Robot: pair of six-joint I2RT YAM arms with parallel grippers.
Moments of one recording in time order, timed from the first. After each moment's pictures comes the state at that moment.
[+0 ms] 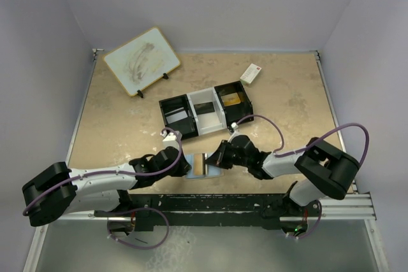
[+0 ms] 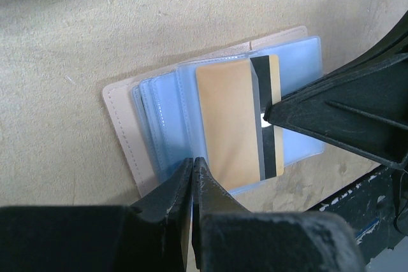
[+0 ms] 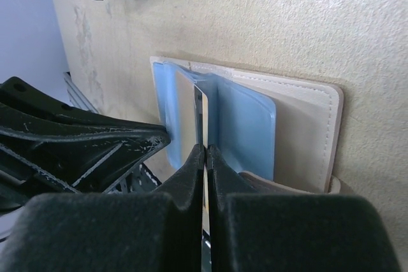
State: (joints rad) left arm -1.02 1.10 0.32 0.03 -0.24 -0.95; right arm 0.88 1.50 0.35 0.58 -0.14 1.14
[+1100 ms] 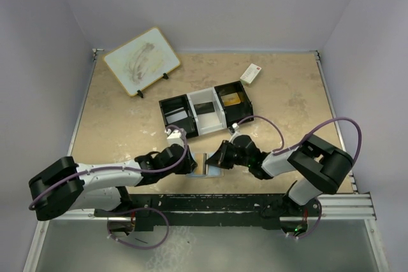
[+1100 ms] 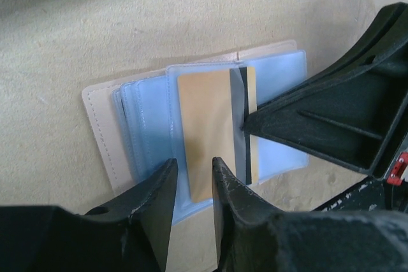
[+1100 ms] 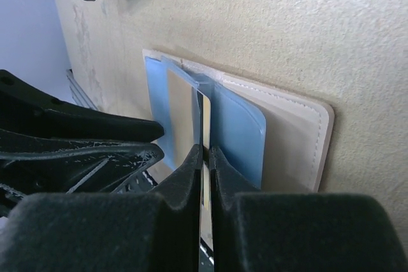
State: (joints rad) left arm -1.03 1.16 0.35 0.07 -0.24 -0.95; right arm 0.84 1.56 0.32 0.67 -0.20 1.13
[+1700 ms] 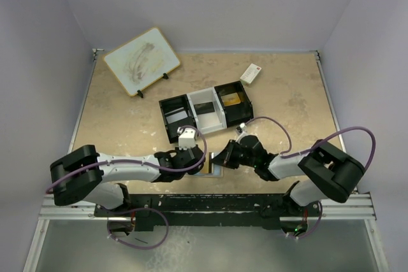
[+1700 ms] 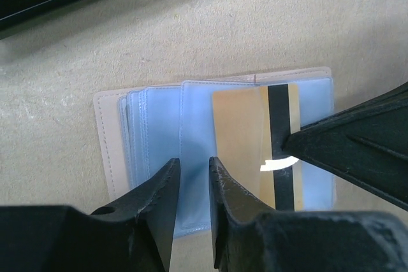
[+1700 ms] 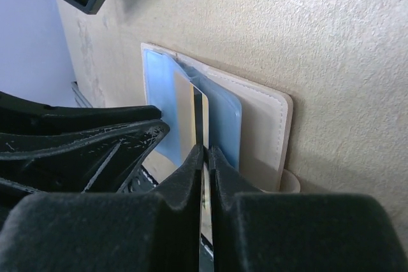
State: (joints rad) left arm -1.15 1.38 0.58 -0.14 -0.50 -0.95; right arm 0.79 1.45 0.26 0.62 -0.19 1.14
